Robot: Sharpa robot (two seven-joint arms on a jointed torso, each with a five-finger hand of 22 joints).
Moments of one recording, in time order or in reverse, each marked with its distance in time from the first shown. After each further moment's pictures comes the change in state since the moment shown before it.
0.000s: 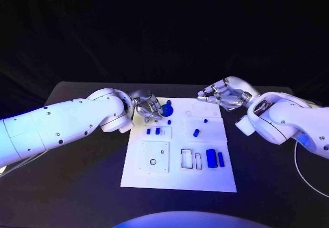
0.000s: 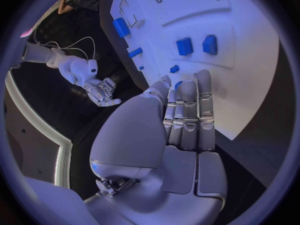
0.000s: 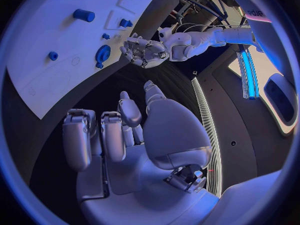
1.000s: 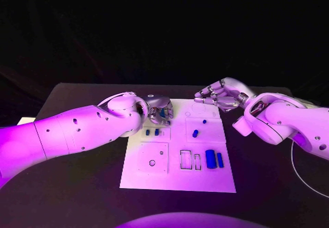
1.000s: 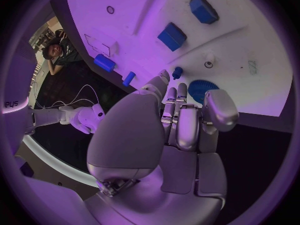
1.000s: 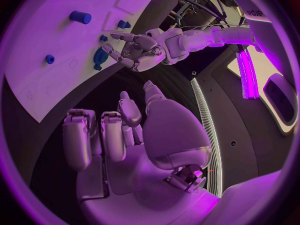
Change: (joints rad) left arm -0.025 0.125 -0.019 -0.085 -0.487 0.013 0.117; left_hand -0.018 -0.054 0.023 0.006 -0.038 0.182 -0.025 -0.194 -0.139 0.146 -0.018 -0.196 -0.257 0.301 -0.014 0.483 0.387 -0.055 0.345 -0.028 0.498 0.414; right arm 0.000 0.010 0.000 -0.001 0.000 0.006 0.000; right_hand 0.005 0.005 -0.003 -0.003 0.000 0.000 0.000 0.000 0.000 0.000 0.000 0.000 0.000 0.000 0.000 0.000 0.000 0.000 0.000 0.000 0.000 0.000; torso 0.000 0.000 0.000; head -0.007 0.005
